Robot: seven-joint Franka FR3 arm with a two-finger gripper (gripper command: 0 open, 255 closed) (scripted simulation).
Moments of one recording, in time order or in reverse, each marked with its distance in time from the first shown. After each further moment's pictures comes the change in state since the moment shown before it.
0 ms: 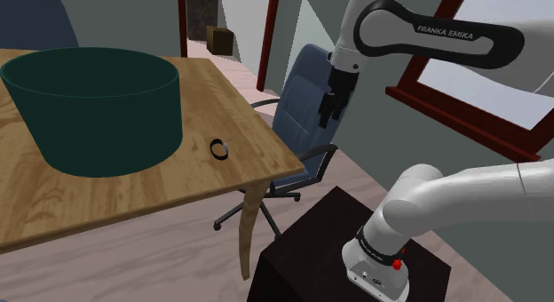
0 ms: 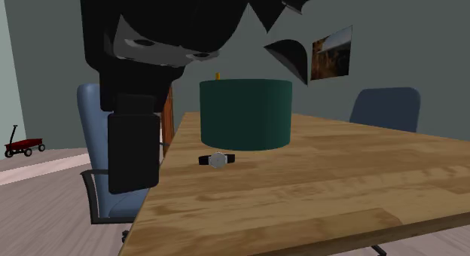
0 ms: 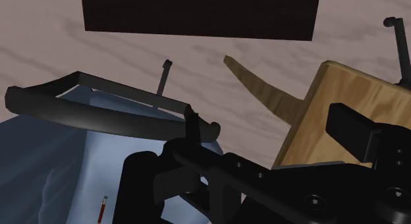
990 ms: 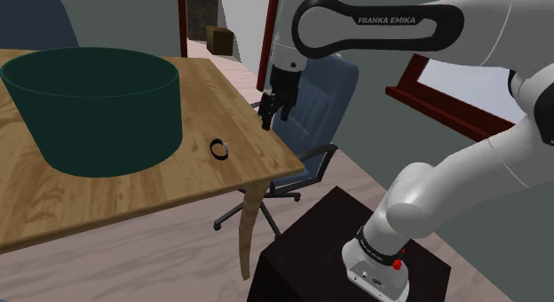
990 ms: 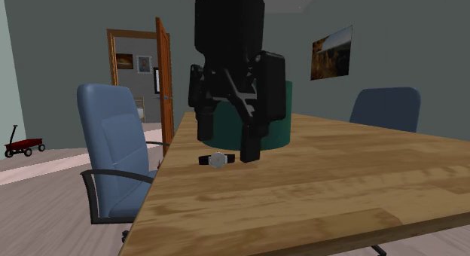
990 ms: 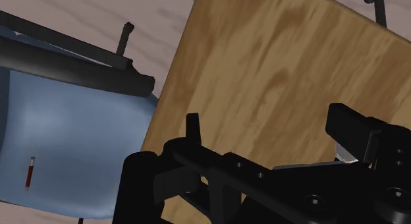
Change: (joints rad) arm 0.099 0.326 0.208 0.192 0.113 0.187 0.198
